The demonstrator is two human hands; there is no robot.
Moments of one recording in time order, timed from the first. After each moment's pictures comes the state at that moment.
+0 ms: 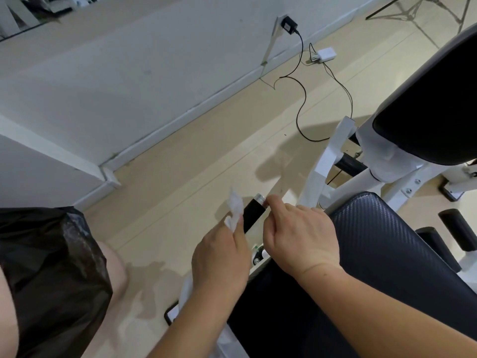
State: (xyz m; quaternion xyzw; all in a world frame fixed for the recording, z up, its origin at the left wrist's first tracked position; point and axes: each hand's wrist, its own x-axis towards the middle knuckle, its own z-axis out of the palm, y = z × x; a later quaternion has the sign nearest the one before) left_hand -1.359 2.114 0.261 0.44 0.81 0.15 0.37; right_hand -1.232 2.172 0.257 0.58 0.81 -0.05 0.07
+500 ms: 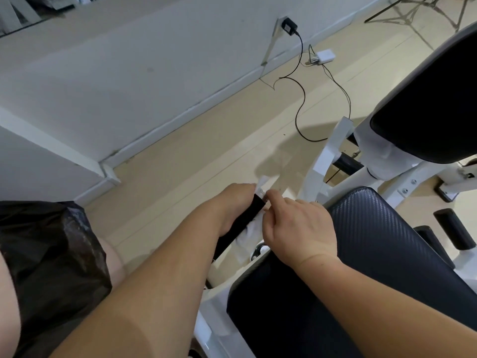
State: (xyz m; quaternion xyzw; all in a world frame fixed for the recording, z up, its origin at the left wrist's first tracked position) left_hand -1.374 2.203 0.244 0.22 0.66 0.17 0.70; right_hand -1.230 2.171 0.257 0.57 0.81 -0.05 0.07
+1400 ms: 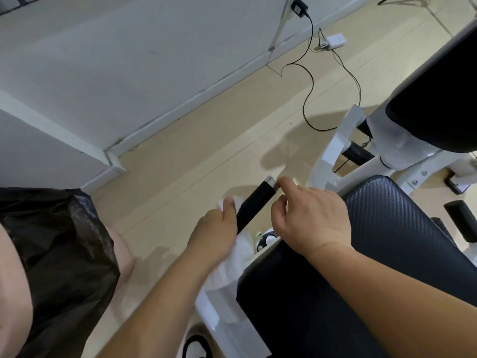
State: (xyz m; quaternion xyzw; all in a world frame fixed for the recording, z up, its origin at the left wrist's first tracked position) left_hand -1.397 2.119 0.230 0.33 0.79 0.12 0.50; right_hand -1.231 2.173 0.260 0.57 0.81 -0.07 0.08
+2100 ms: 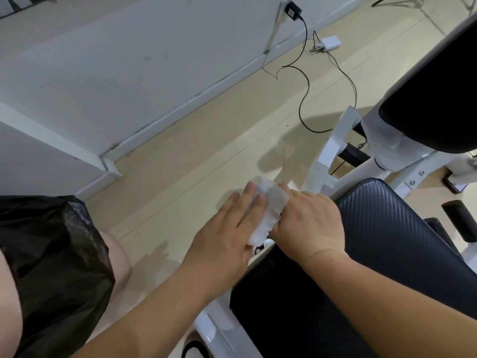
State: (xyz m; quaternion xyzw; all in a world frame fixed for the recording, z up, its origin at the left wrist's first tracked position) left_hand -1.387 2.098 0.218 0.75 0.59 0.15 0.26; right_hand -1.231 2.174 0.266 0.55 0.82 -0.08 0.10
